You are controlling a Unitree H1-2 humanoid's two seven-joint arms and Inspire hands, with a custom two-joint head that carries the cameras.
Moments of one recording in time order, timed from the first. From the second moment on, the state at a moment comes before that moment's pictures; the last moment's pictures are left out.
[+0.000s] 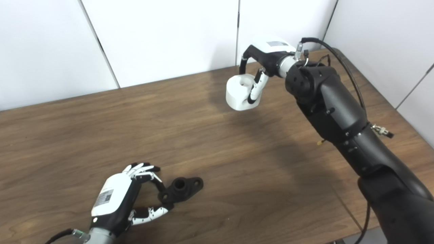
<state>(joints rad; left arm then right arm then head) 0.09 0.16 -0.42 -0.35 0.90 0.12 -0.23 -0.57 -0.65 0.22 -0.20 -0.80 0.46 0.66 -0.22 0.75</state>
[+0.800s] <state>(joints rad) 0.07 0.10 -0.47 -0.31 0.95 0.15 -0.21 -0.58 -0.59 0.20 -0.72 -0.87 0.46 1.01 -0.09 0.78</state>
